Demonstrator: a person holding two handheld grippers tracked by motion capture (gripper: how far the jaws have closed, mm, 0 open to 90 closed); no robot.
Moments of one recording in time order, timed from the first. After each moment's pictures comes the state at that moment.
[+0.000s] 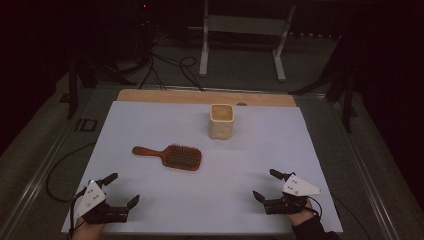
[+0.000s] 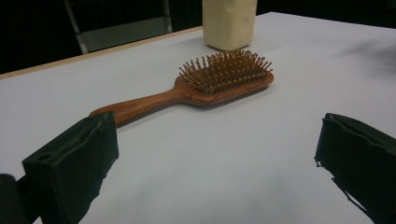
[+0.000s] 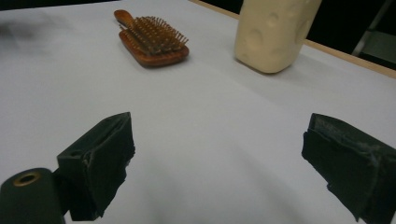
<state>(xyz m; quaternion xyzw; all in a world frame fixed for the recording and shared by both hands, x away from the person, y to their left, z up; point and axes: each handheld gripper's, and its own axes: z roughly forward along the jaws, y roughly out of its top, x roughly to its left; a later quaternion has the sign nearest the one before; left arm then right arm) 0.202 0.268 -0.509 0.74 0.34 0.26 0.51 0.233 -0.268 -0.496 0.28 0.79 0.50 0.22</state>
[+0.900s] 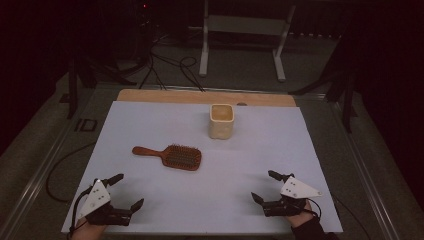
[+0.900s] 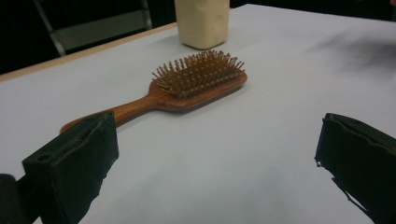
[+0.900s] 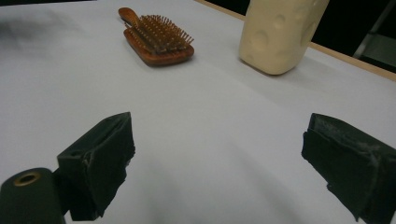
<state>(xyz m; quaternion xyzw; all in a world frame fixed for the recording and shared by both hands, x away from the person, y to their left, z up) 0.200 0.256 -0.491 0.77 0.31 0.23 0.51 0.229 -0.265 -0.495 0.28 0.79 0.50 0.23</state>
